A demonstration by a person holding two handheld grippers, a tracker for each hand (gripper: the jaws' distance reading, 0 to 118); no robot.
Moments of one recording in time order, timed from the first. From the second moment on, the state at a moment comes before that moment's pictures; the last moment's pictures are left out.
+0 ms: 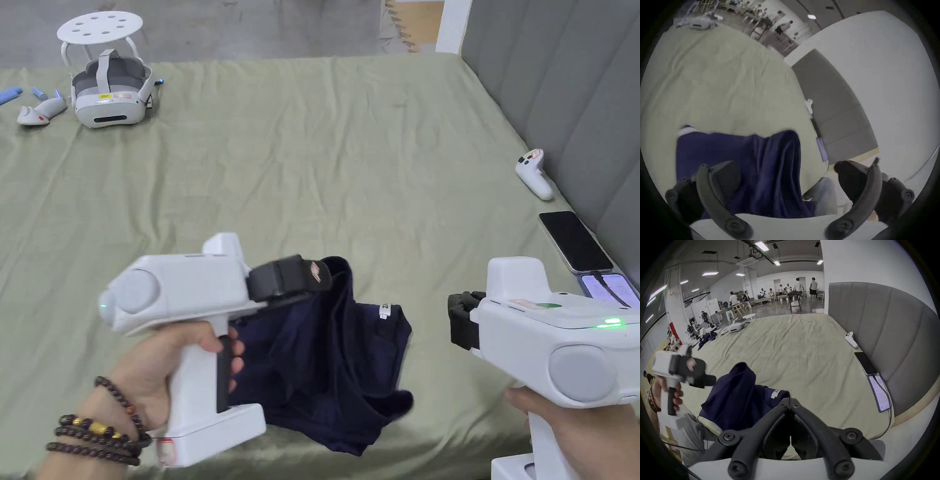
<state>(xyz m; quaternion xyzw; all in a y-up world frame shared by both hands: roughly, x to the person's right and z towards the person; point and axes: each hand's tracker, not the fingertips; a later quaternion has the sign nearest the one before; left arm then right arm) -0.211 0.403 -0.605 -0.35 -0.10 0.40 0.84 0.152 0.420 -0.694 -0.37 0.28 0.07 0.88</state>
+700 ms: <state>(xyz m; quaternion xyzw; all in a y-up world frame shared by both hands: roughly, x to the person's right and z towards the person) -0.068 0.319 -0.625 -0.43 -0.09 0.15 0.88 0.147 0.413 -0.691 -0.38 0.29 0.07 0.88</state>
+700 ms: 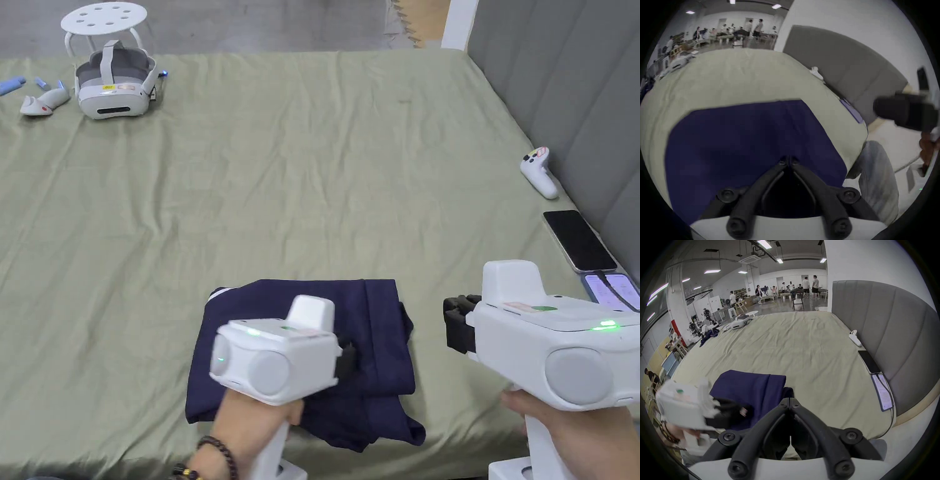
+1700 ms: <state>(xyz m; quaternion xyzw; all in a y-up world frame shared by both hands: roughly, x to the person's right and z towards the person) -0.250 0.345 -0.503 -0.32 0.09 0.36 0.87 0.074 0.277 -0.753 -0.57 0.37 -0.06 0.73</state>
